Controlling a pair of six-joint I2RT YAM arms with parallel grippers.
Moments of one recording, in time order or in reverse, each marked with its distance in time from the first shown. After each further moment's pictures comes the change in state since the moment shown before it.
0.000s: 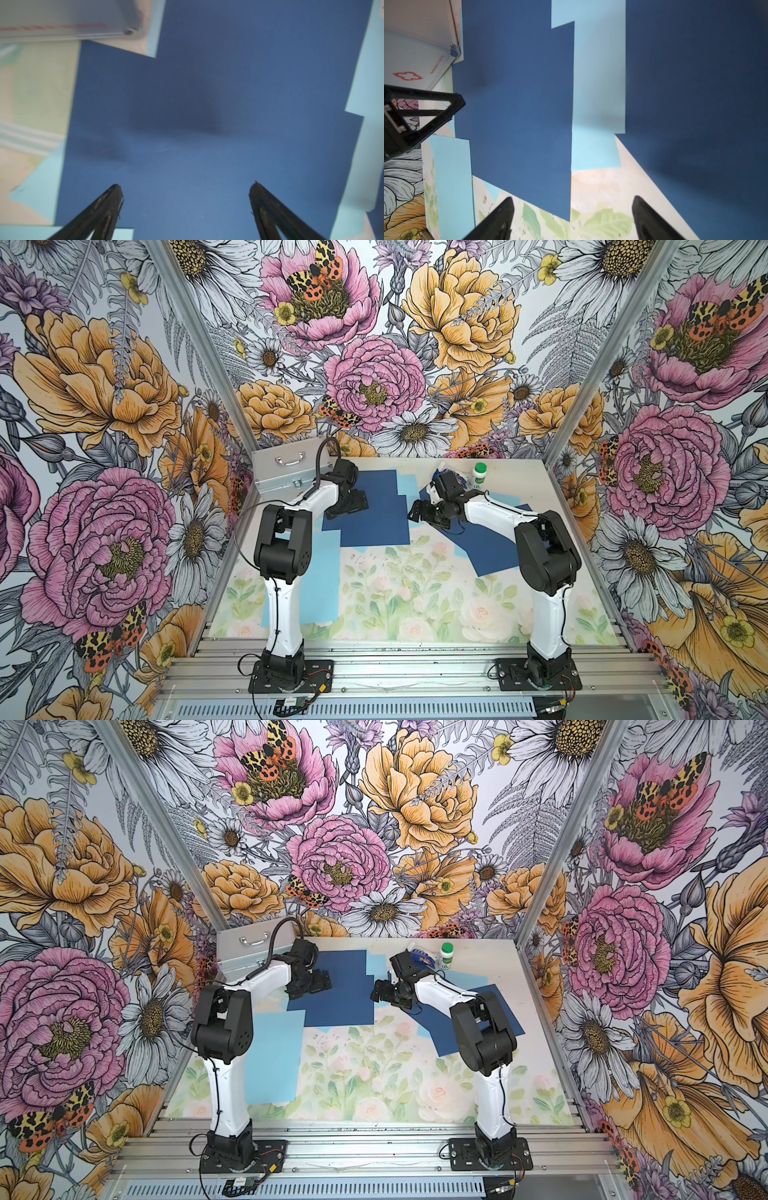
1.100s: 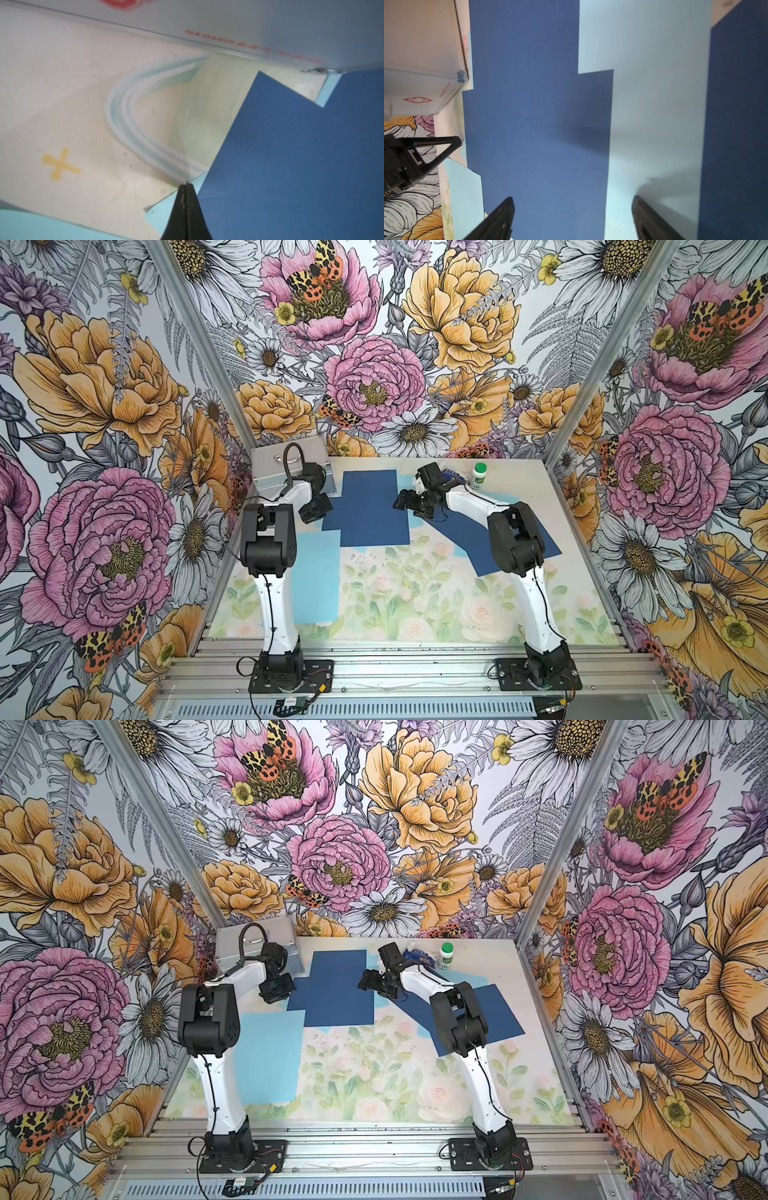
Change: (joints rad) left arm 0.201 0.071 0.003 -0.029 0.019 -0.016; right arm 0.008 0.274 0.338 -0.051 -0.073 0.051
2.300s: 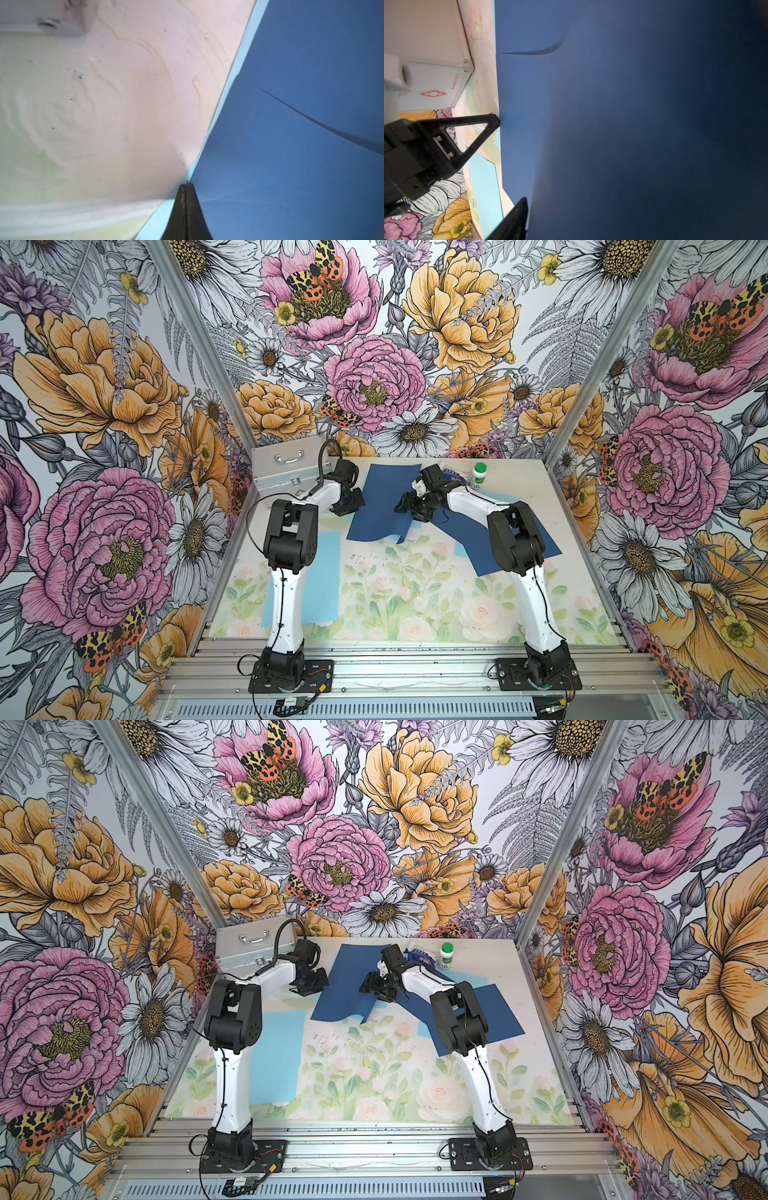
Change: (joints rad) left arm -0.194 0.089 0.101 0.101 0.141 -0.019; right arm -0.014 0.006 -0.030 0.007 -0.114 0.049
